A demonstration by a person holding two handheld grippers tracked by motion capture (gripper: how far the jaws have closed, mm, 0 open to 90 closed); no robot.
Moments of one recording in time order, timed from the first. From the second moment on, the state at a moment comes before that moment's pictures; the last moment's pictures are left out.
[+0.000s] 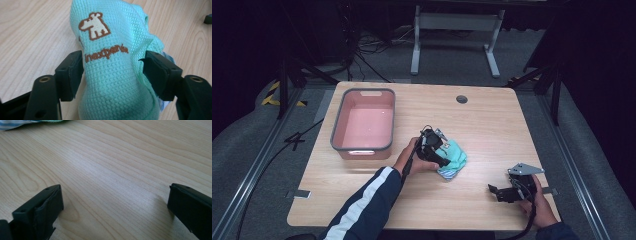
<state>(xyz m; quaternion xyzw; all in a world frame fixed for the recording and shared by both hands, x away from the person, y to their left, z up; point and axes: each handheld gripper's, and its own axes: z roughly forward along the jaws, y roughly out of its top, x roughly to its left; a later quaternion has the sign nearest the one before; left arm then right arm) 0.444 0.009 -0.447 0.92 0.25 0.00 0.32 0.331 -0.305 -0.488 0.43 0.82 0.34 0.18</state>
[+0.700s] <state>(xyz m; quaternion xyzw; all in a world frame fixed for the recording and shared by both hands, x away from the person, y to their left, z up) 0.442 0.007 -0.438 0.92 0.23 0.03 0.31 0.331 -0.306 -0.488 0.43 0.82 0.34 0.18</state>
